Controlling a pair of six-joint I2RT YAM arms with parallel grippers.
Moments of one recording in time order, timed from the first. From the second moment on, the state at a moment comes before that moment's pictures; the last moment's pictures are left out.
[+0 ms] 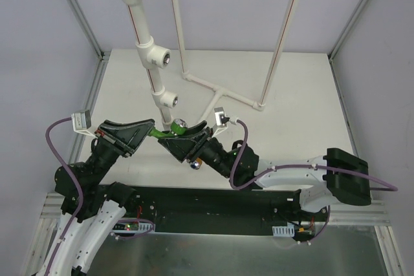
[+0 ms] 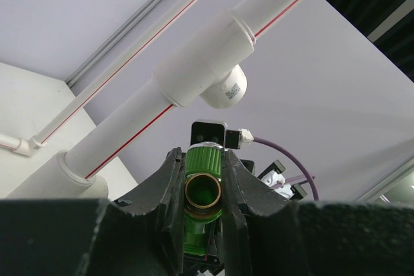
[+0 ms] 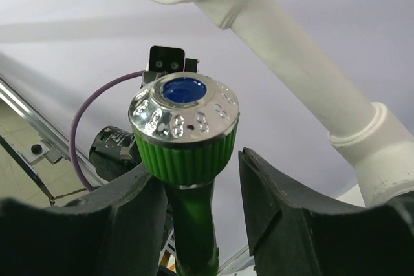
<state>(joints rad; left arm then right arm) -0.40 0.17 0.61 0.05 0.30 -1.16 1.38 1.45 0.80 1.17 0.25 0.77</state>
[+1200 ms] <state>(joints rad) -0.40 0.21 0.69 -0.03 0.34 -1.10 1.38 0.94 0.93 -1.18 0.75 1.46</state>
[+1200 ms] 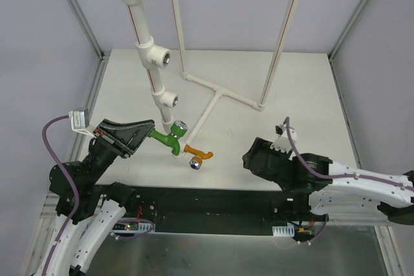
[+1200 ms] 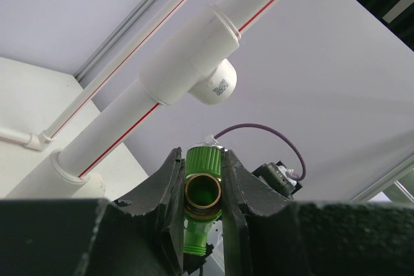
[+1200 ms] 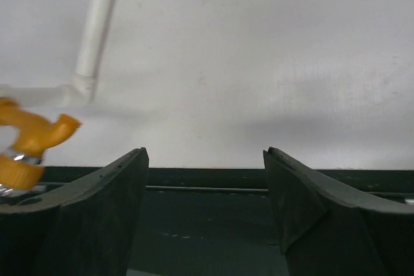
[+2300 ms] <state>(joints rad) -0.40 0.30 0.71 0.17 0.37 -1.21 1.46 1.05 0.84 0.64 0.32 0.51</state>
